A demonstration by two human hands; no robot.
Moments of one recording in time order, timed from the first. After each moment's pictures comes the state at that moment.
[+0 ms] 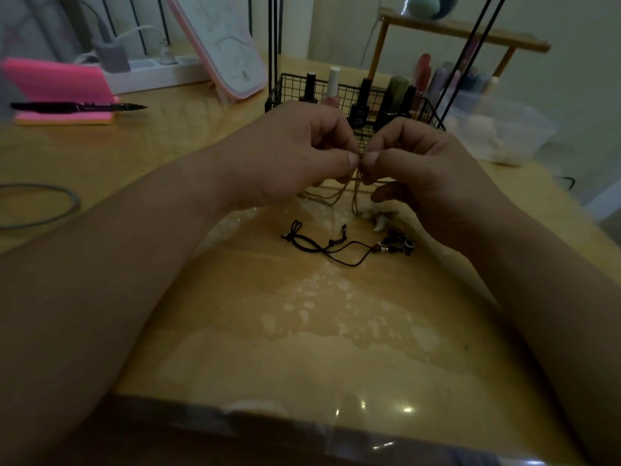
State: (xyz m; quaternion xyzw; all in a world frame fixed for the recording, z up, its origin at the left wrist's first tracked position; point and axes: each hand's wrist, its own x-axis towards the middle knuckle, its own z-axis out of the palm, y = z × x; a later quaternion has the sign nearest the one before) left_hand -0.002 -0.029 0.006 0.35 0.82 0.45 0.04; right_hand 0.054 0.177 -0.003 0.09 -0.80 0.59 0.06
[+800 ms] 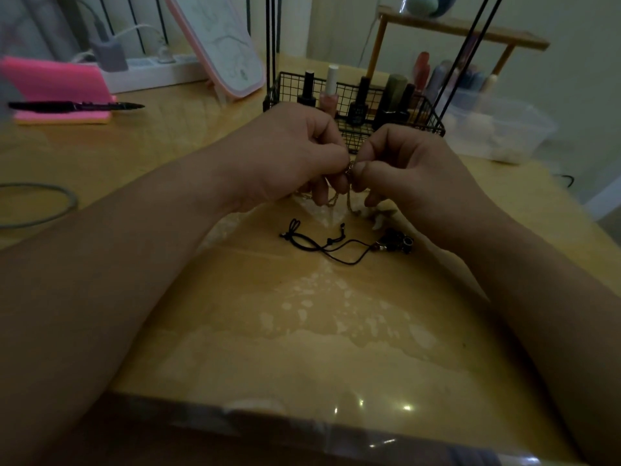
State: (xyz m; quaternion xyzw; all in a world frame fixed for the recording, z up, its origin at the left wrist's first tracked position) left_hand 0.001 -0.024 0.006 0.29 0.80 0.51 0.10; right_hand 0.058 0.171 -0.007 0.10 -0.87 0.46 0.11
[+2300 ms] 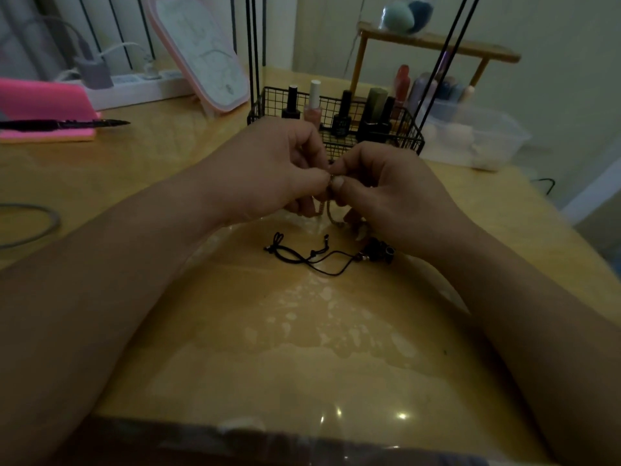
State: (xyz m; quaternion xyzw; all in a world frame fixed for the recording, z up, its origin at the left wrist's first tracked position) left_hand 0.004 -0.025 0.006 0.30 0.82 0.48 0.06; right_hand 0.064 0.163 -0.003 0.09 -0.91 0.38 0.12
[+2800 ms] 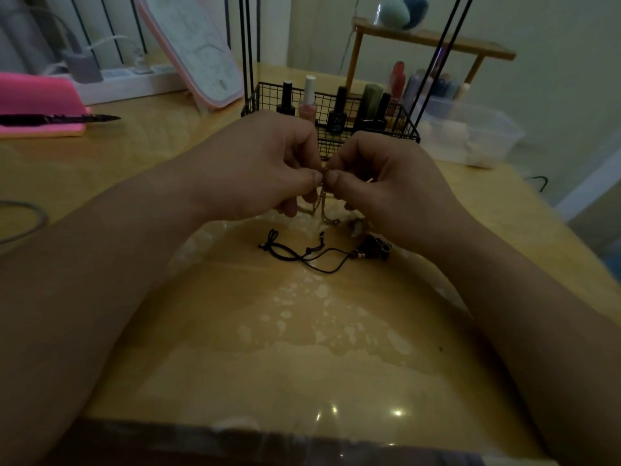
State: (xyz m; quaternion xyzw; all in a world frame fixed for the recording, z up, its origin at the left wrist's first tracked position) left_hand 0.005 -0.029 0.013 0.33 0.85 0.40 0.04; right_hand 0.062 0.170 -0.005 0.11 -0.92 0.34 0.17
